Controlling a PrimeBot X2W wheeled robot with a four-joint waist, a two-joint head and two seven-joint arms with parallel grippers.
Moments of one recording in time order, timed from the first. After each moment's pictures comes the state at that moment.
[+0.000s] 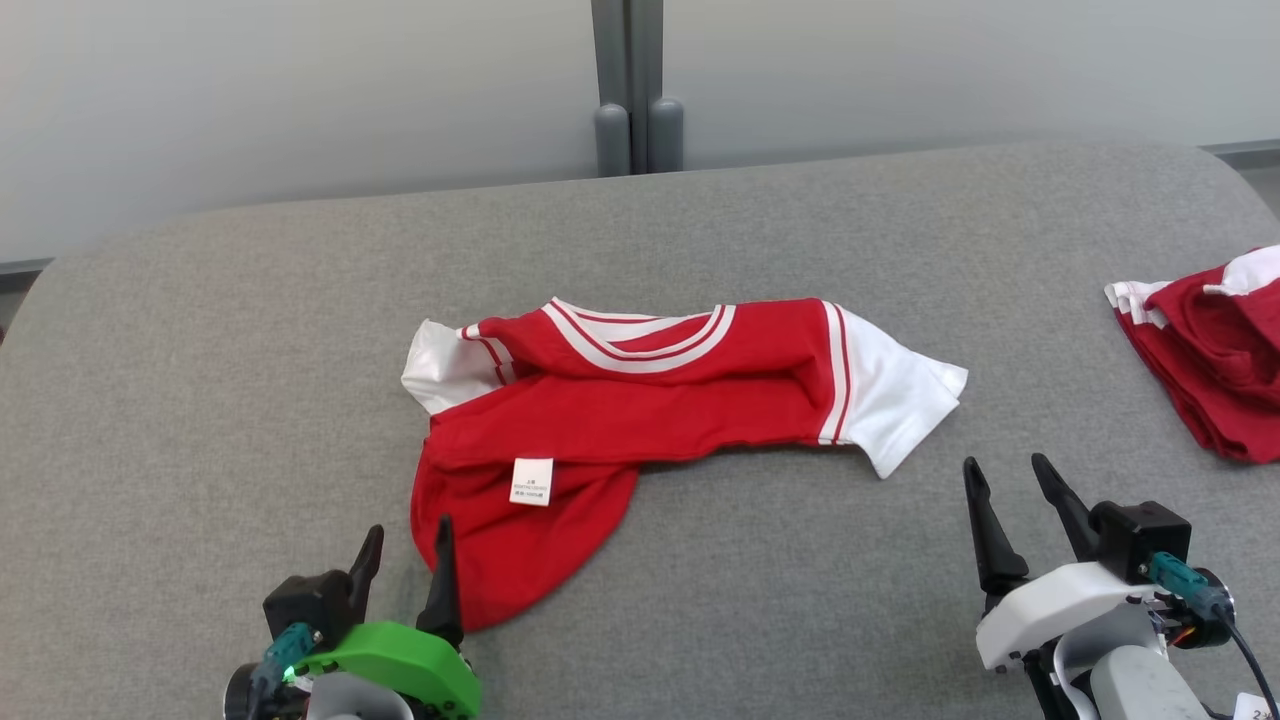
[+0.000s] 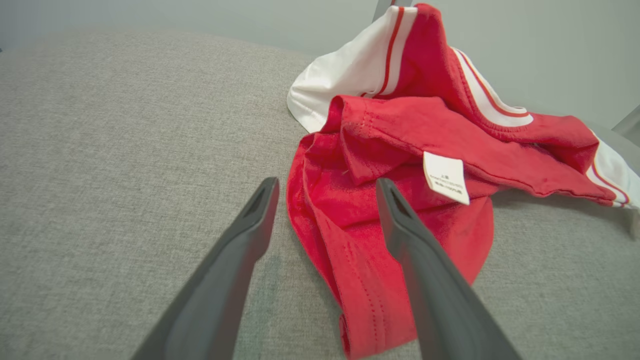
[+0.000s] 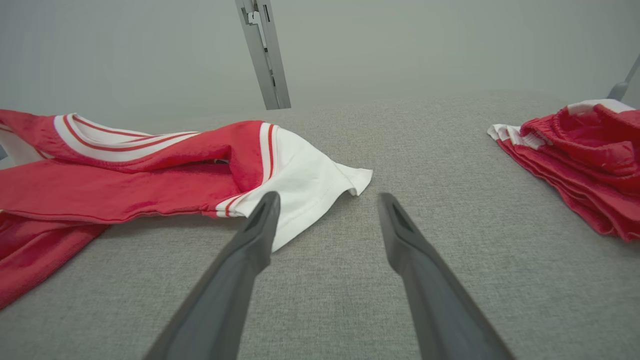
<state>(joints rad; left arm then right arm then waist) -0.14 0.05 -0.20 0.55 -0.40 -0.07 -0.26 -0.16 -0.05 -0.04 0.43 0.18 0.13 -0.26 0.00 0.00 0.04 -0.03</state>
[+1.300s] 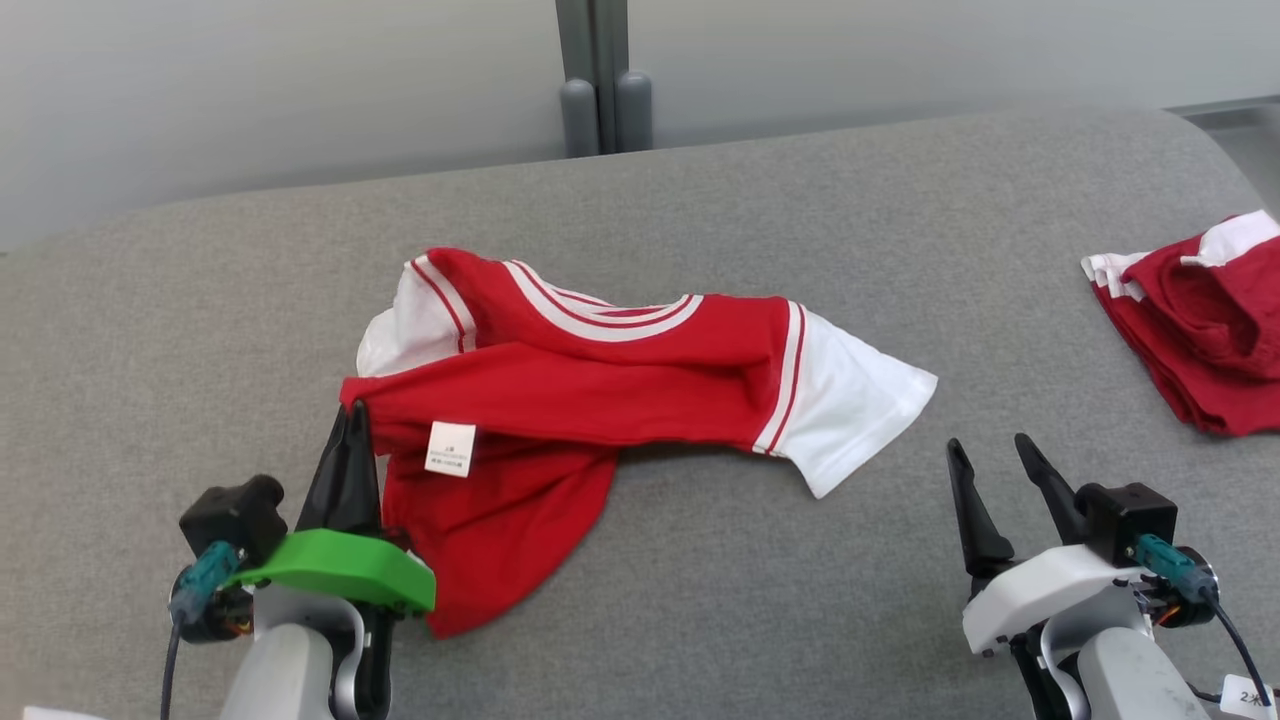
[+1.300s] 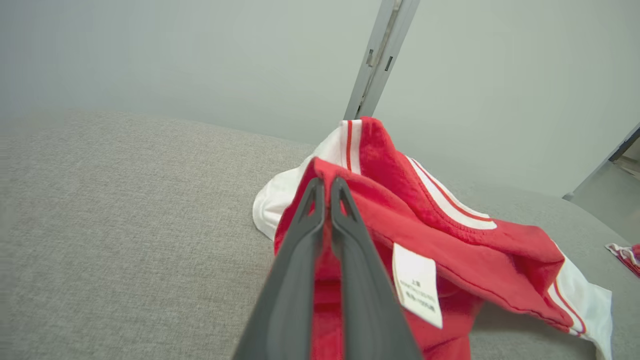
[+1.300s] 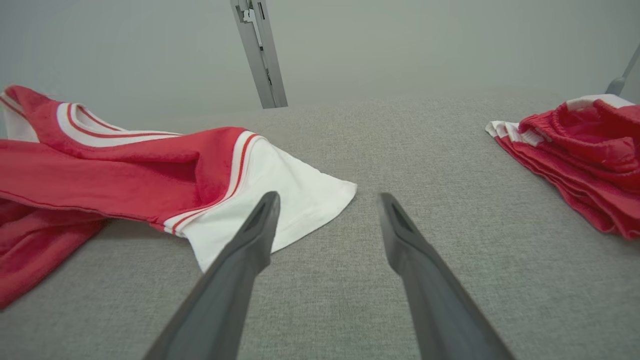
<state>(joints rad) -0.26 0.05 -0.09 0.47 -0.41 -0.13 -0.26 -0.19 -0.05 -0.01 0.43 0.19 0.13 -0.26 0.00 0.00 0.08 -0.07</state>
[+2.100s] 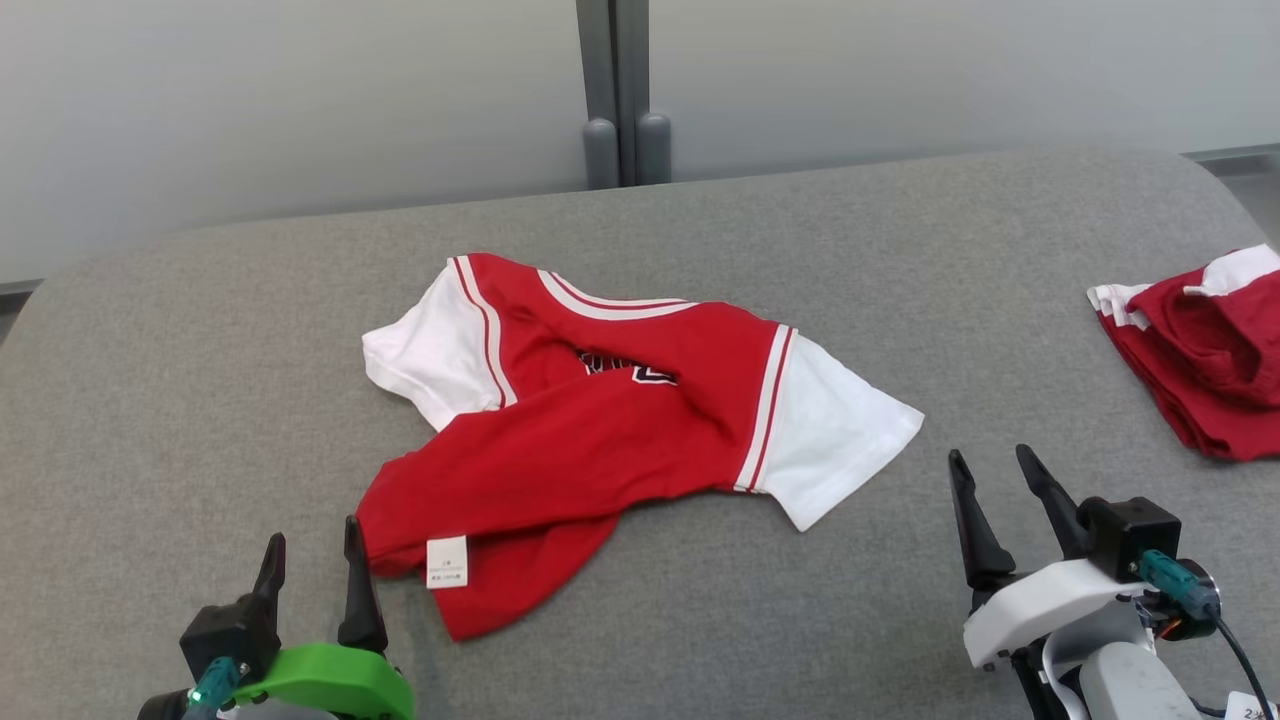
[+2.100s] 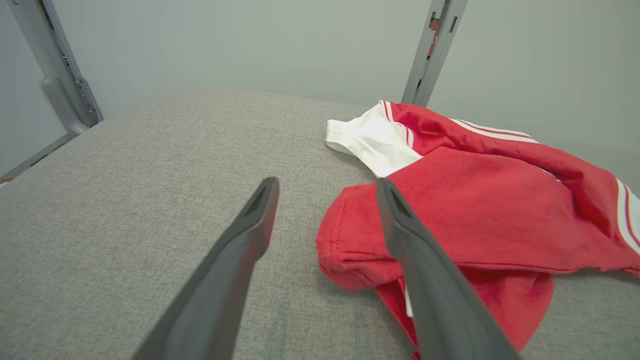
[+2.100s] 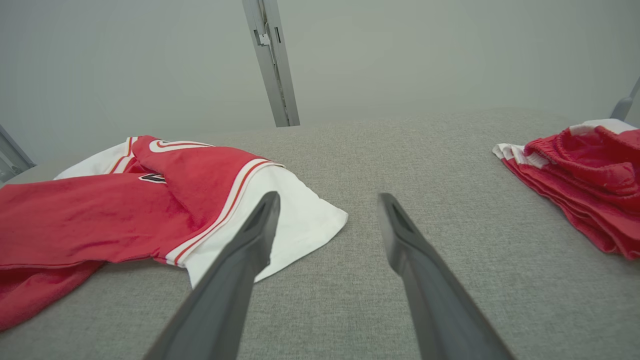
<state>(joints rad) -0.05 0.05 -0.03 0.38 -0.27 -0.01 -0.26 -0.15 -0.05 -0.01 0.39 0.19 0.13 -0.26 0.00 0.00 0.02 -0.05</state>
